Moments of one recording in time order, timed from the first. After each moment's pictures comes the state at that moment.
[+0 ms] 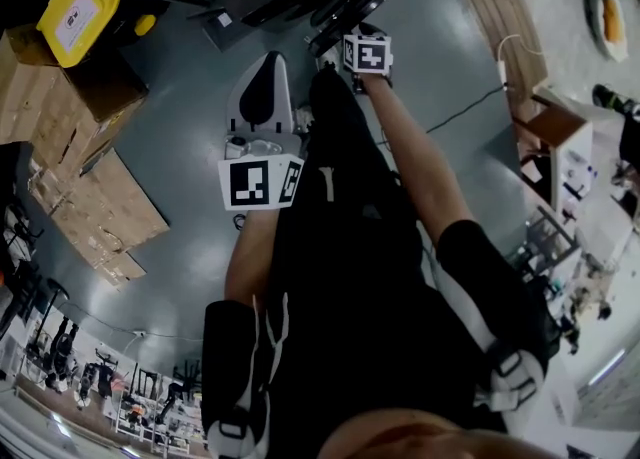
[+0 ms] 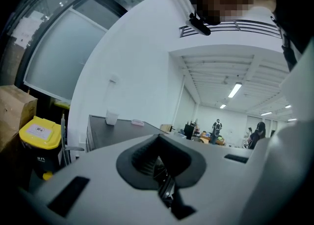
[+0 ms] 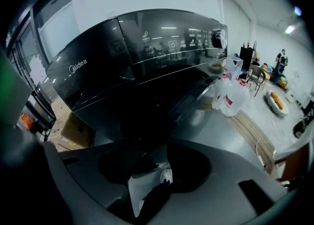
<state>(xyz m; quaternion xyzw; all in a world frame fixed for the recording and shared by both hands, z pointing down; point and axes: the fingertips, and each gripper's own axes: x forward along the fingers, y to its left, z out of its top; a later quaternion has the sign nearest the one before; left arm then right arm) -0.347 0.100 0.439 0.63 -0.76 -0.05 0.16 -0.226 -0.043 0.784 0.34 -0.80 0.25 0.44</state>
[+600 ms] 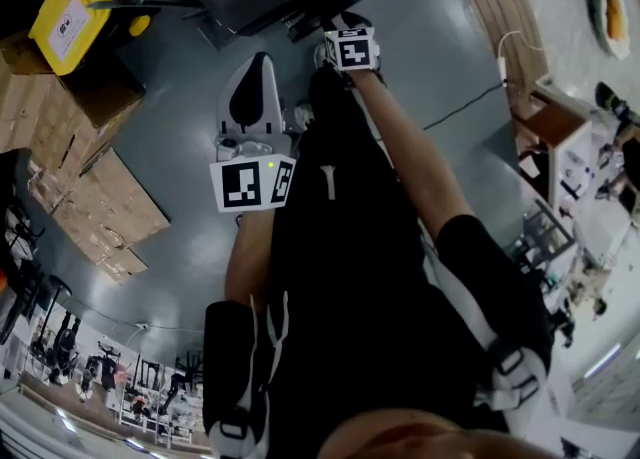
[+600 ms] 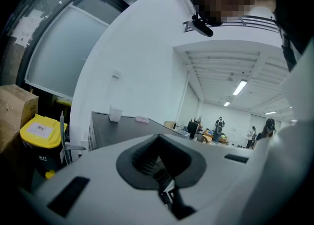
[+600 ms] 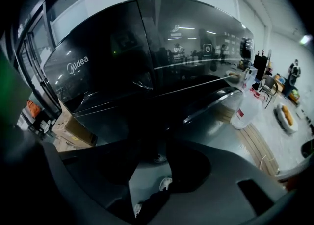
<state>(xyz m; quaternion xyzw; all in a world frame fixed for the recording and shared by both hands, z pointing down) -0.374 0.072 0.457 0.62 -0.77 -0.04 0.18 -0.285 -0.055 0.782 0.28 -0.82 0.22 0.44</state>
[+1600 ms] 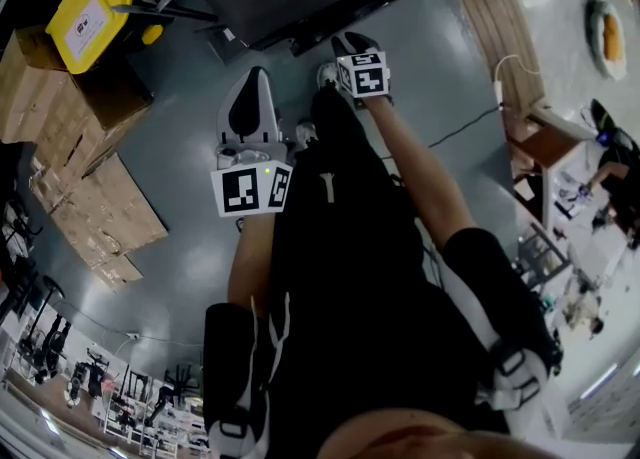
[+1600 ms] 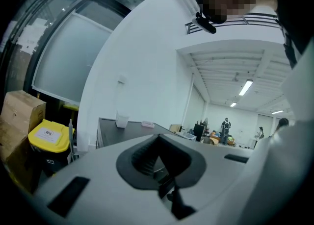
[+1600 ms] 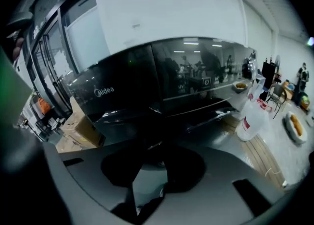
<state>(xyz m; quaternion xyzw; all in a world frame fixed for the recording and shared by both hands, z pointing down) -0.391 0.087 0.438 0.59 -0.79 -0.05 0.17 -0.285 -0.051 0.737 0.24 -0.86 0.19 0.40</state>
